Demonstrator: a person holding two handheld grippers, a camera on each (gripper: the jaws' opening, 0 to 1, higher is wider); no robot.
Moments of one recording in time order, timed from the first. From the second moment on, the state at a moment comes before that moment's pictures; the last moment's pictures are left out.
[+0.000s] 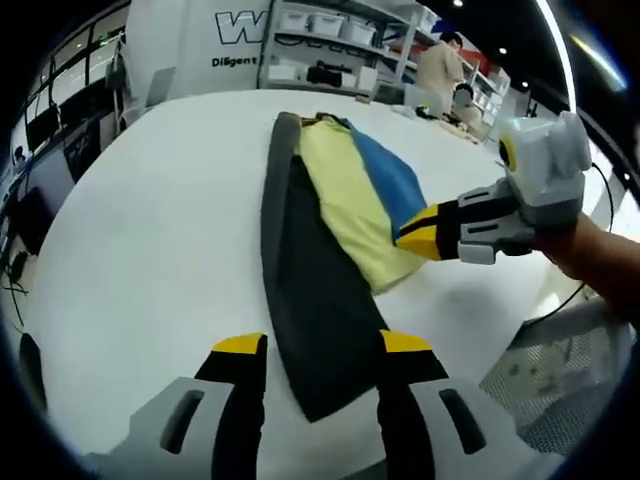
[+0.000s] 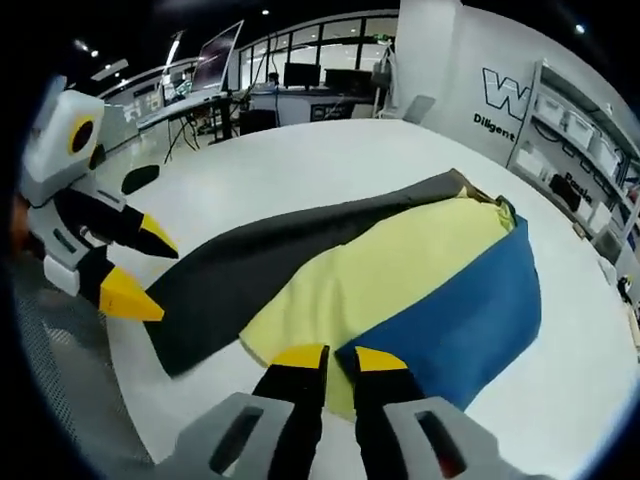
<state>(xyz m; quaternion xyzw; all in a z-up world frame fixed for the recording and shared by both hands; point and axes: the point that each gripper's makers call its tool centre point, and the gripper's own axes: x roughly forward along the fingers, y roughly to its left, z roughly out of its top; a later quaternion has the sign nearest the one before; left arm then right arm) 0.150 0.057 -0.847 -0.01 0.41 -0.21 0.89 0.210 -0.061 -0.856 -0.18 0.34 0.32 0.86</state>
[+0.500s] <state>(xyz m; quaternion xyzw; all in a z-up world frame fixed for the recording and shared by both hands) 0.150 0.057 -0.859 -0.01 0.43 -0.20 0.88 0.214 -0.064 -0.867 -0.19 0.34 0.32 0.86</state>
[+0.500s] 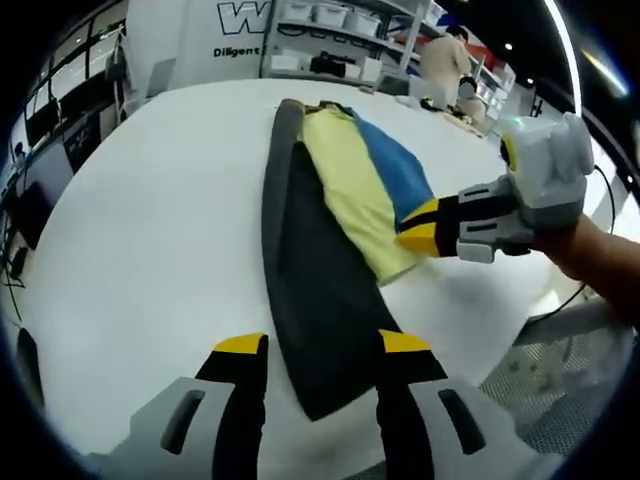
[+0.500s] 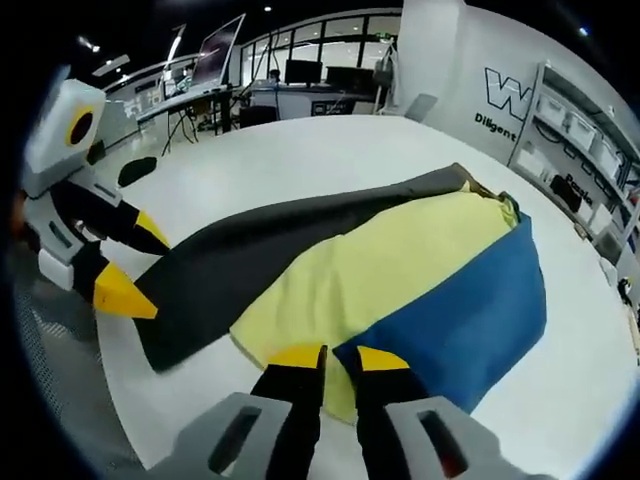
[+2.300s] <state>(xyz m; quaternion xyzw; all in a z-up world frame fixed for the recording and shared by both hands) 0.159 0.061 -0.866 0.03 0.45 -0.20 0.87 0.220 -0.078 -0.836 -0.14 0.32 0.30 0.89</state>
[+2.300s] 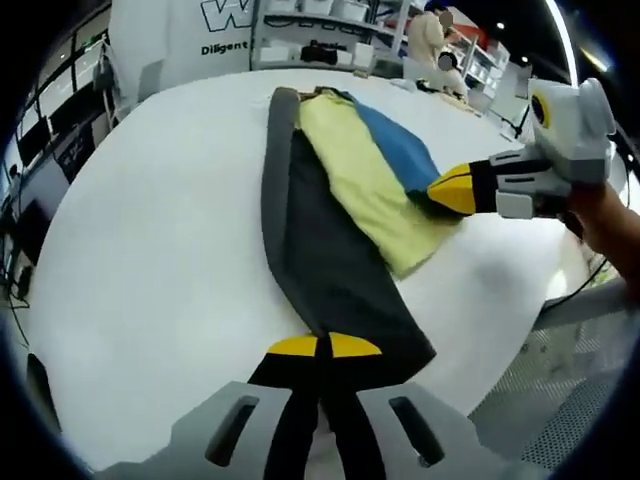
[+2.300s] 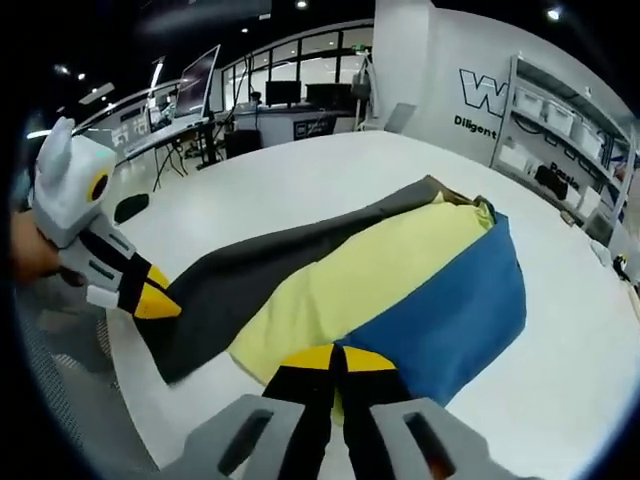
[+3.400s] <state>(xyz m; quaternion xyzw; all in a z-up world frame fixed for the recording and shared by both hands) 0.172 0.084 -0.859 0.02 0.43 -0.19 0.88 0.327 -0.335 -0.721 -0.03 0.19 0.02 0.98</state>
